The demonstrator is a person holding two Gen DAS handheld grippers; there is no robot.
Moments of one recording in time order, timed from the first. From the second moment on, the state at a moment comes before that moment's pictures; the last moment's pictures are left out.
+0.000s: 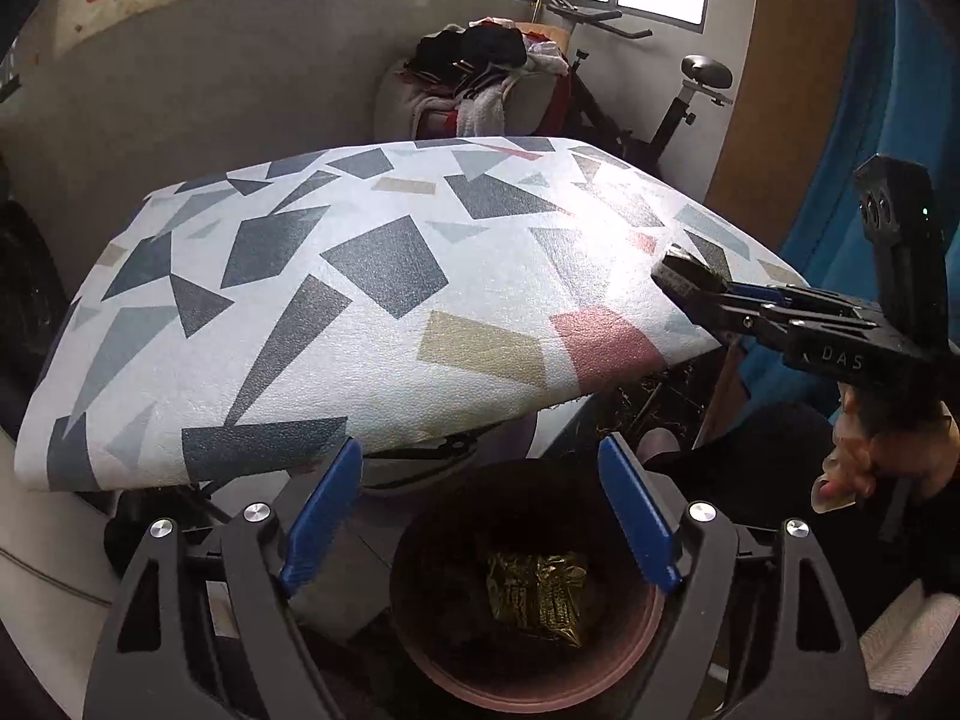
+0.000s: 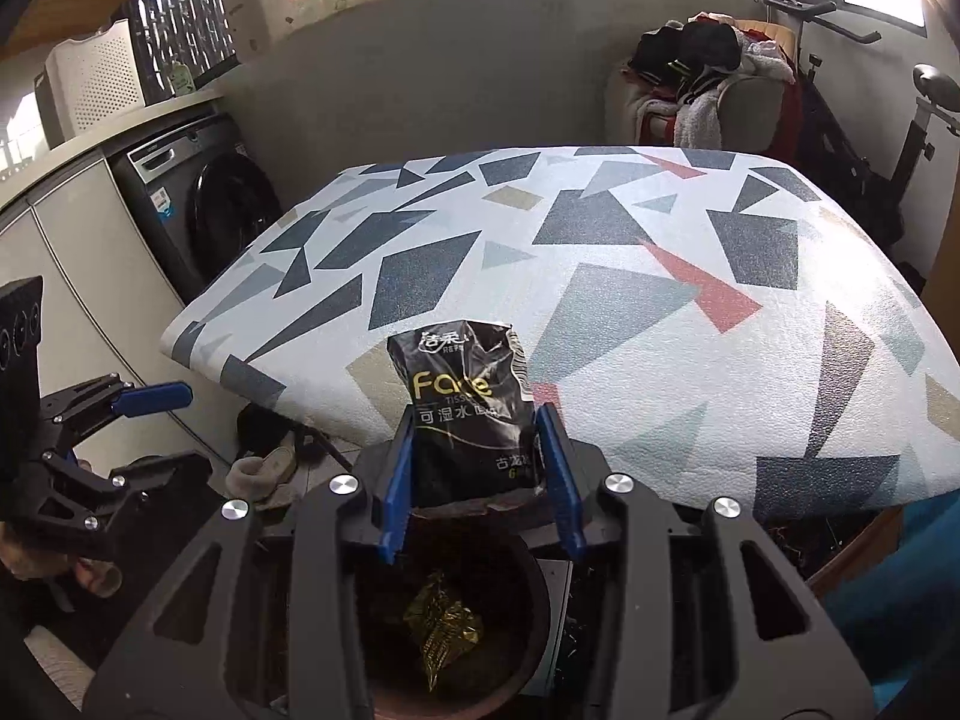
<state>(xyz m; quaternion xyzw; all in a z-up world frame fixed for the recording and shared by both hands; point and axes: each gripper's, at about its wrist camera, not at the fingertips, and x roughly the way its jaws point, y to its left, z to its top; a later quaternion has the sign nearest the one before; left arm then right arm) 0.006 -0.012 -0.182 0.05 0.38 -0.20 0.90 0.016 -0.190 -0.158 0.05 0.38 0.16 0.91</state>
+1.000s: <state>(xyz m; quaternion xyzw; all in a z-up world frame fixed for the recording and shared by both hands) 0.017 0.053 -0.205 -0.03 0.39 -0.13 0.91 0.005 -0.116 -0.215 -0.06 0.47 0.23 0.85</state>
